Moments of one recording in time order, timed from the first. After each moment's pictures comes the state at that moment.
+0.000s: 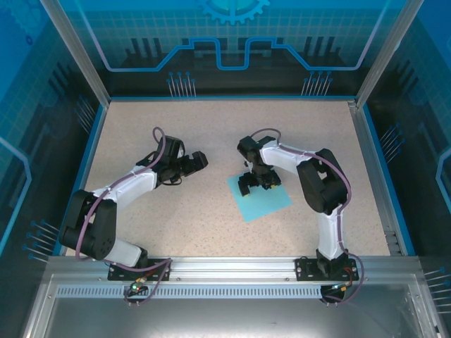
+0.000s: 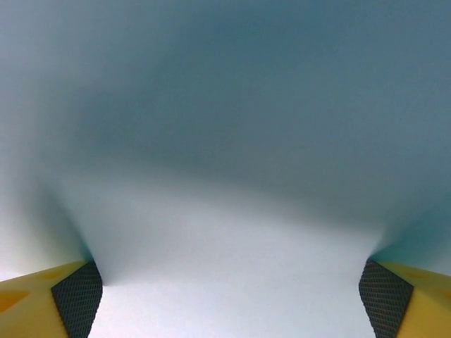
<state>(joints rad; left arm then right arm) -0.29 1.47 0.85 -0.26 0.18 -0.75 0.58 2.04 1.42 -1.02 -0.01 0.31</state>
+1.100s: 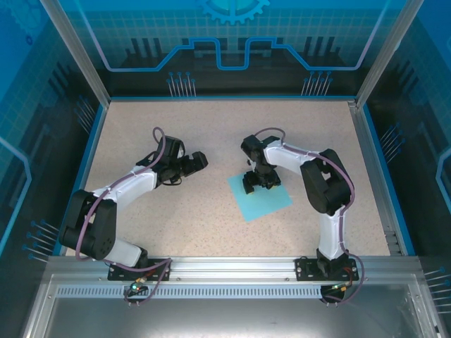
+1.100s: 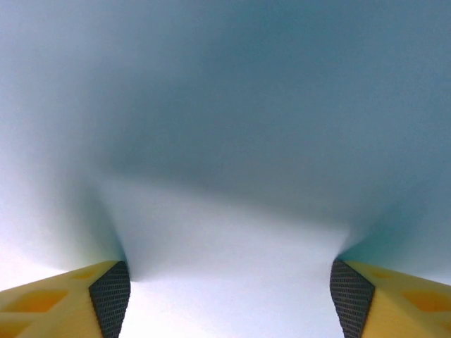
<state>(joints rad) -0.29 1.47 0.85 -0.27 0.18 -0.75 0.56 2.00 1.39 -0.99 0.00 0.31</state>
